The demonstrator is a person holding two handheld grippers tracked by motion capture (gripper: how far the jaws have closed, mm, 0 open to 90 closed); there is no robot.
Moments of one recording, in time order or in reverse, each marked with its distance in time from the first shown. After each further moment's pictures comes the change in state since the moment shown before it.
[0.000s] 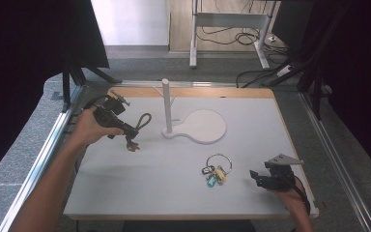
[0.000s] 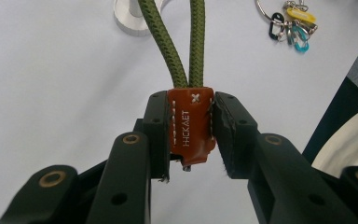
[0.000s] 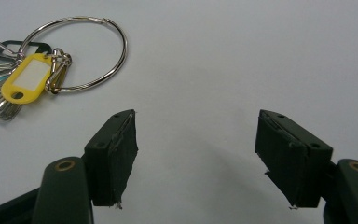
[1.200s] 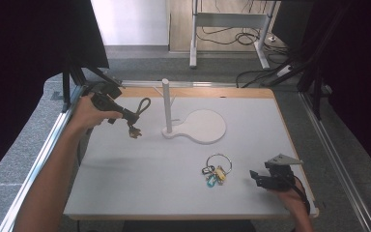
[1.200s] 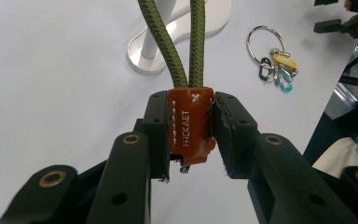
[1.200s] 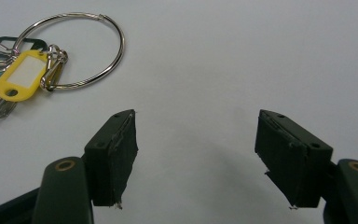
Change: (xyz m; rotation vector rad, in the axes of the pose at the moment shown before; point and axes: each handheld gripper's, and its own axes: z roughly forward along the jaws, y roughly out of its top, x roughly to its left) left arm 0.030 0.021 -0.017 -0.100 -0.065 -0.047; right arm 0.000 -0.001 0.002 0.007 -0.007 -0.003
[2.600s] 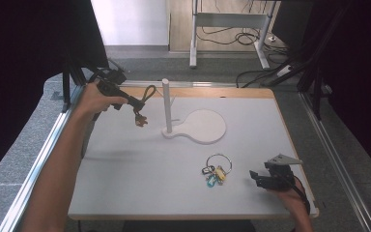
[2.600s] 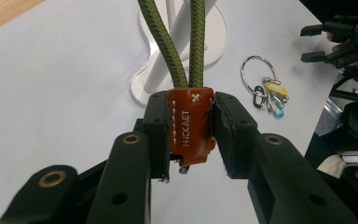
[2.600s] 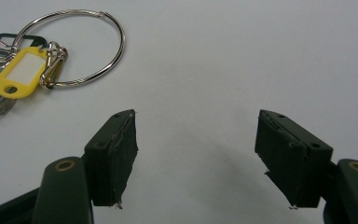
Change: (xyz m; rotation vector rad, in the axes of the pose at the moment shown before) left arm 0.017 0.038 -0.002 -0.040 -0.047 -0.005; right arm 0.000 0.000 0.000 0.006 0.003 -0.005
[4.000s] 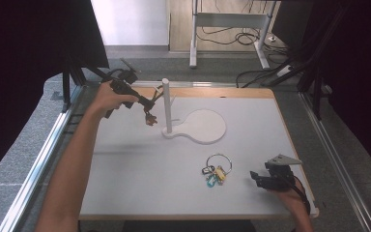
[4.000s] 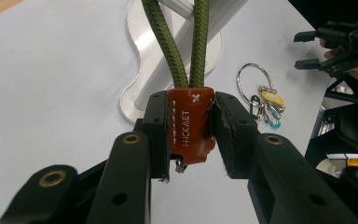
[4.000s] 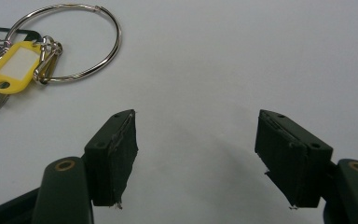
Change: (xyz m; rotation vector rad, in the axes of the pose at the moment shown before) left arm 0.013 0.018 0.034 0.023 -0.067 0.003; right arm -0.001 -0.001 0.001 0.011 -0.008 -0.006
